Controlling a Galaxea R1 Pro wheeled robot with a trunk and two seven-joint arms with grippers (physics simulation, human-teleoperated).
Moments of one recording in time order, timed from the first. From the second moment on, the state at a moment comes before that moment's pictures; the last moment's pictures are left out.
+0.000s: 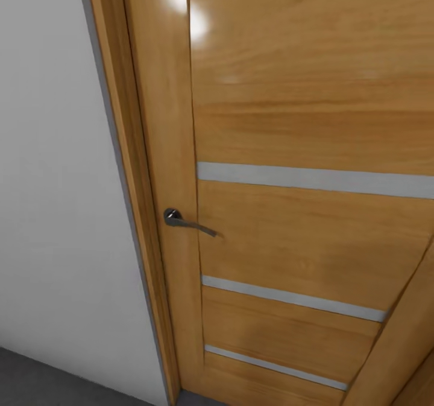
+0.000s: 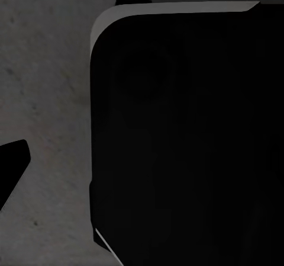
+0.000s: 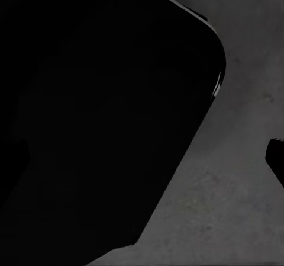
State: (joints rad) left arm 0.00 0.01 0.01 -0.06 0.03 -0.01 0.00; right arm 0.00 0.00 0.48 -0.01 -0.05 -0.07 0.00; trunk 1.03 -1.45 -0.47
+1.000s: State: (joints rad) left arm 0.00 0.01 0.01 -0.06 0.03 -0.01 0.00; right arm 0.00 0.00 0.48 -0.01 -0.05 -0.07 0.00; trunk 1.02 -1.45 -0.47
